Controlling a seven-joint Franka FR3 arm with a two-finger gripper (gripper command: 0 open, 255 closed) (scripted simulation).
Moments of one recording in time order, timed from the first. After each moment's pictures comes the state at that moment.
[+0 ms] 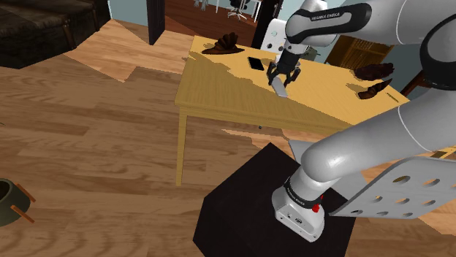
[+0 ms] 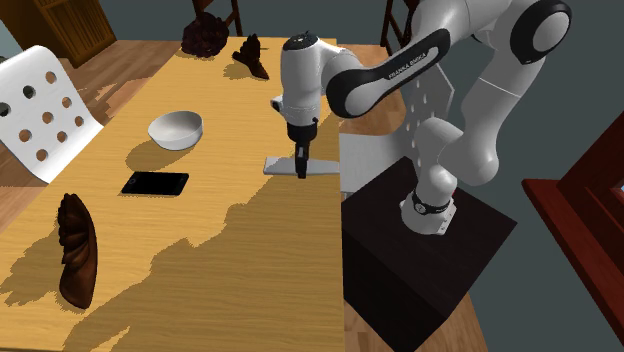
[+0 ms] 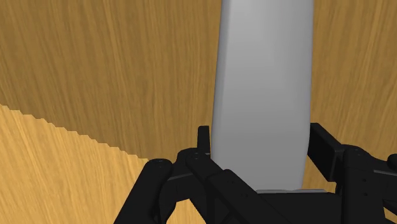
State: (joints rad) arm -0.25 -0.40 -0.34 -2.36 -0.14 1.99 0.27
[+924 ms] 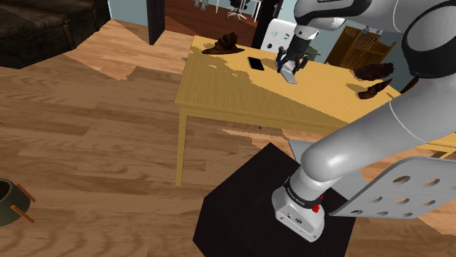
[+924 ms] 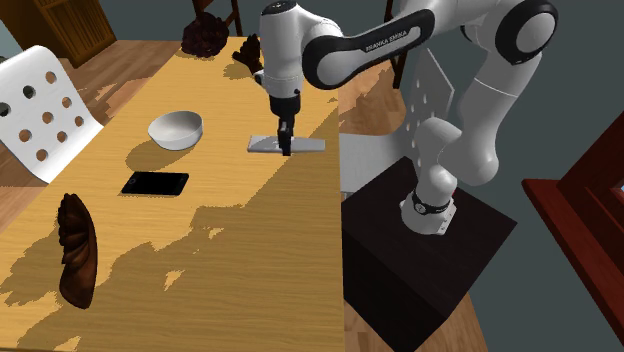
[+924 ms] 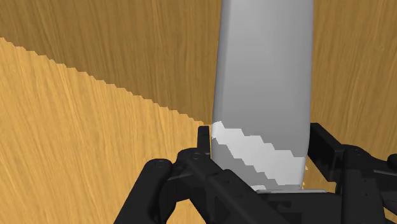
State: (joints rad) arm -0.26 -0.30 -0.40 -2.14 -0.11 1.87 0.17
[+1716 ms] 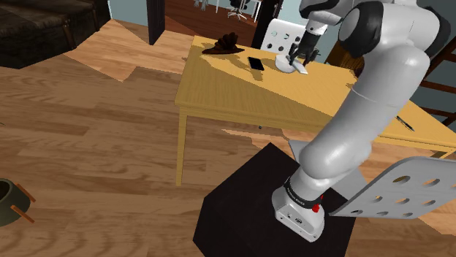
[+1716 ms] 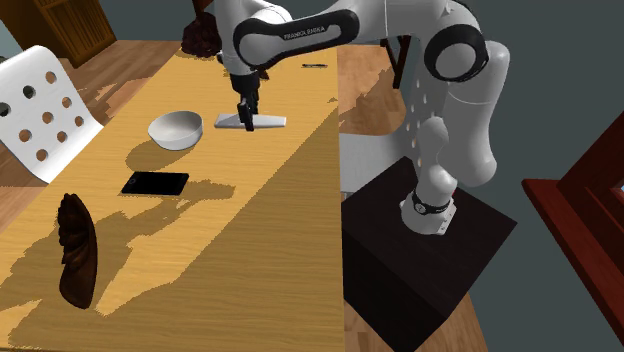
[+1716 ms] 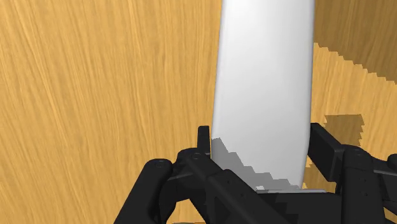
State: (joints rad) arm -0.35 0.13 -0.58 -1.69 0.08 1.81 -0.16
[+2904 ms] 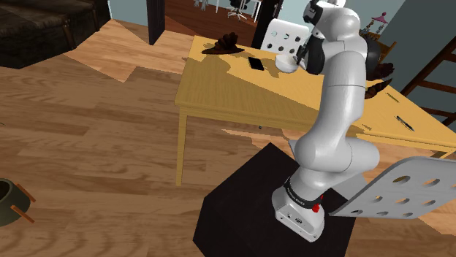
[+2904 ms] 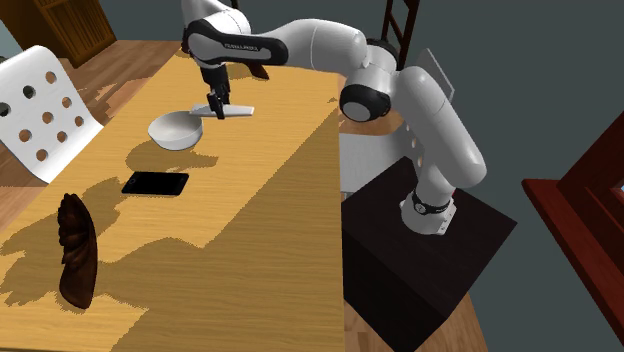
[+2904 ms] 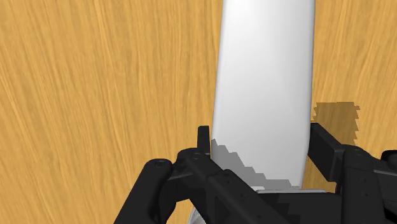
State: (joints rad) arm -0.72 0.72 -0.55 -0.93 0.36 1.58 -0.37
